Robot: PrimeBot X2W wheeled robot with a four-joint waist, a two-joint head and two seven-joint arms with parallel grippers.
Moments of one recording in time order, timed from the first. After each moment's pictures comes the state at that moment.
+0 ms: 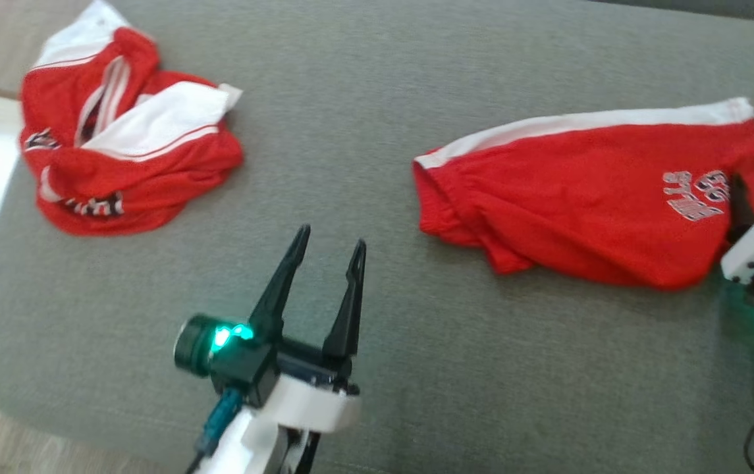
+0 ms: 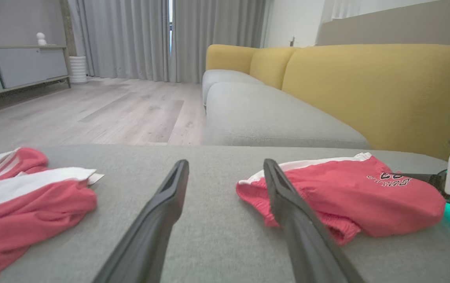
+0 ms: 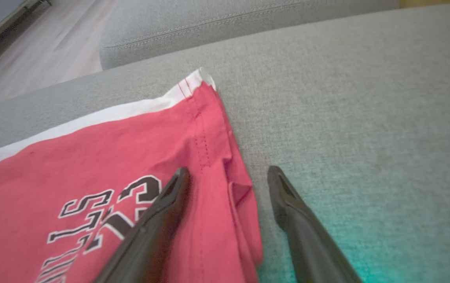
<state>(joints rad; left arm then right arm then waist) -0.20 0.06 -0.50 0.13 -0.23 0.05 -0.26 -0.54 -0.27 -0.16 0.79 0.29 0.13 0.10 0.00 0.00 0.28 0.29</state>
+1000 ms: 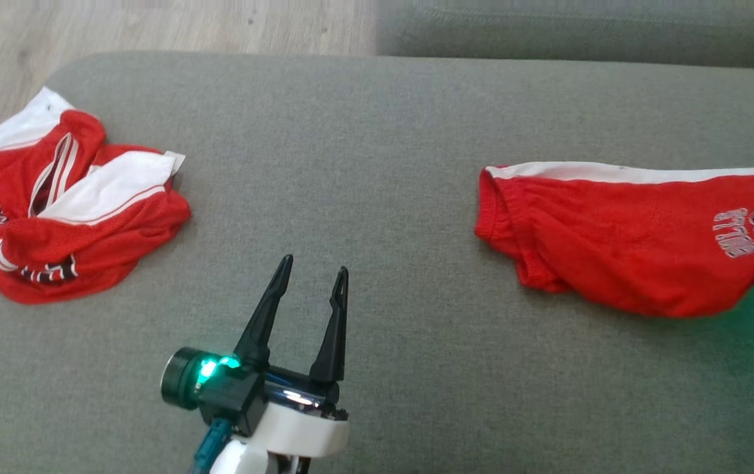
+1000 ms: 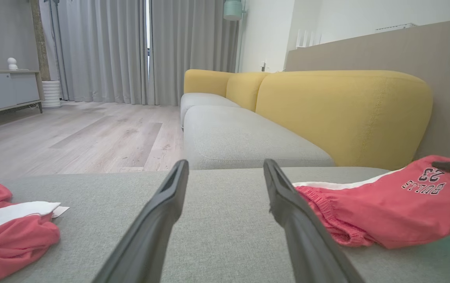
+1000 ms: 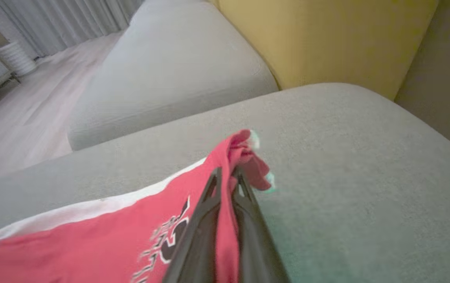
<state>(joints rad) -0.08 0.05 -0.45 0.08 -0.19 0.06 -0.26 -0.44 -0.32 -0.27 0.69 0.34 0.13 0.13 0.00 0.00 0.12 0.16</state>
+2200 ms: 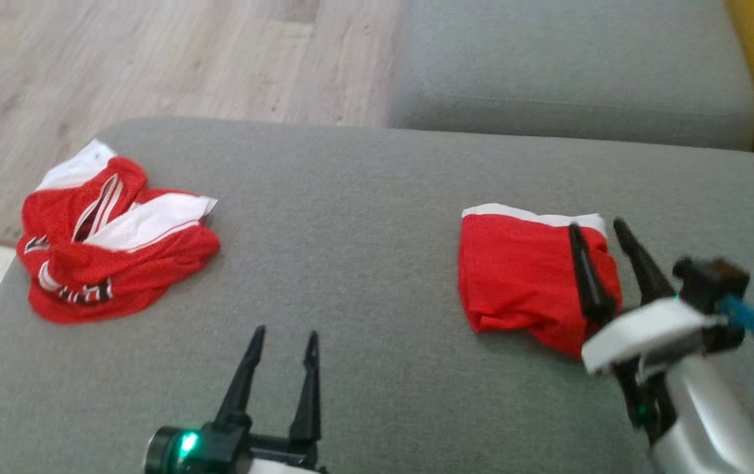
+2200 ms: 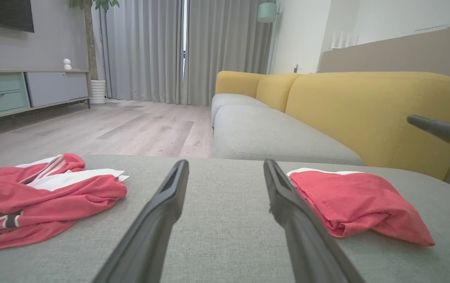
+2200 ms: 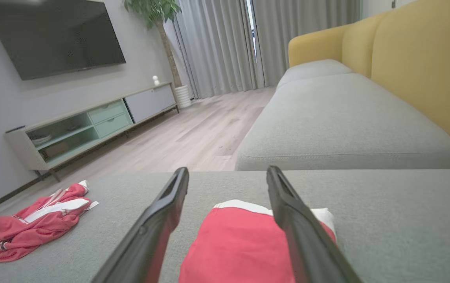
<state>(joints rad) 0.06 0.05 -0.42 0.12 -0.20 0.12 -0.26 -0.26 -0.16 0.20 0.43 0.41 0.13 -0.12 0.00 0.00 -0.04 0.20</state>
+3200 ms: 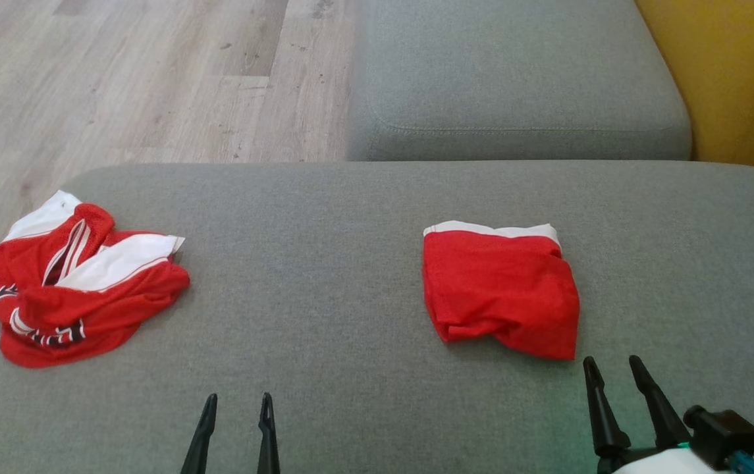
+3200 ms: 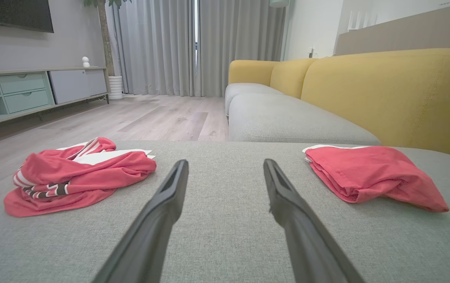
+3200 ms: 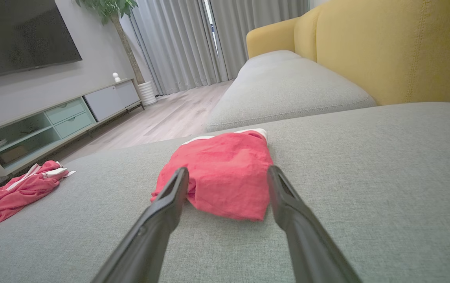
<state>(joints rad) 0.28 0.06 -0.30 0.06 -0.13 0.16 -0.26 0.16 -0.10 0.13 0.27 0.32 0.13 -0.25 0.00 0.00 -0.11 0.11</state>
